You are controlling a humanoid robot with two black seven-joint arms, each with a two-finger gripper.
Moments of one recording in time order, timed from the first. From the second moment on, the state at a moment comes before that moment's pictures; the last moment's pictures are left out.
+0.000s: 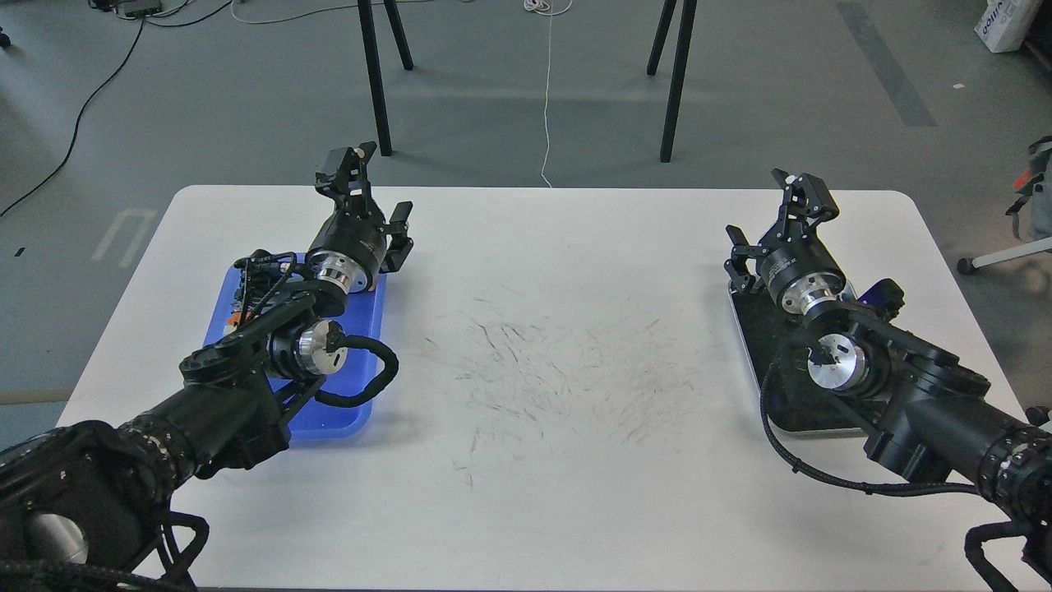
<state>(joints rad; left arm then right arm) -0.77 0.07 -0.59 -0.58 0.17 -0.05 -0.49 0.77 -0.25 0.35 0.60 0.18 0.14 0.49</state>
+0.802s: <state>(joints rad) -0.77 0.07 -0.58 -0.58 0.17 -0.04 -0.49 0.77 -0.25 0.36 0.60 0.18 0.14 0.49</state>
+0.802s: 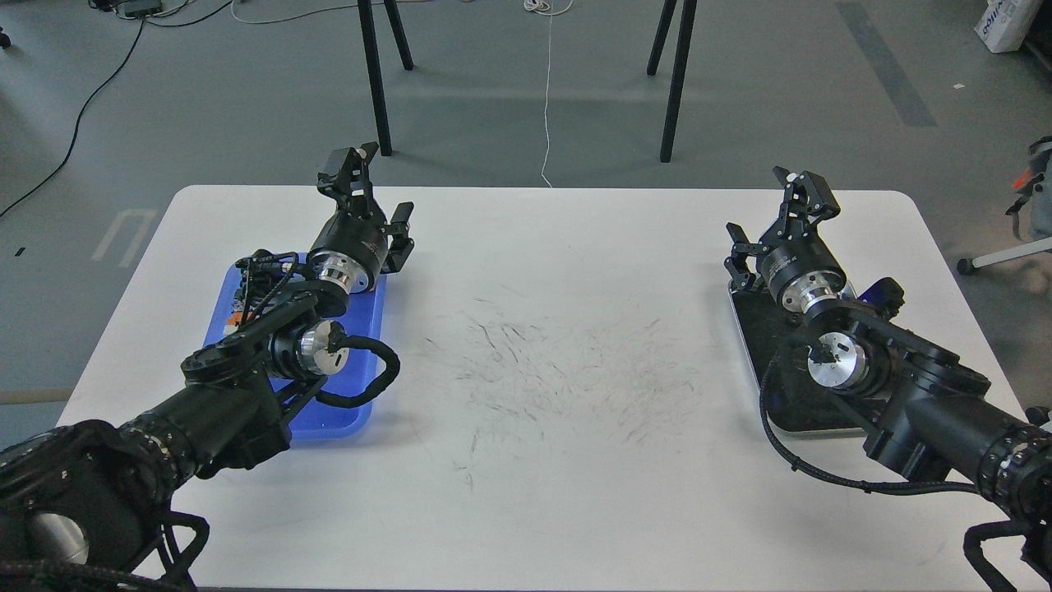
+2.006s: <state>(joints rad) -0.76 0.07 -0.57 -0.58 0.17 -0.07 -0.49 0.82 -0.25 0.37 0.61 0.18 0.13 0.49</state>
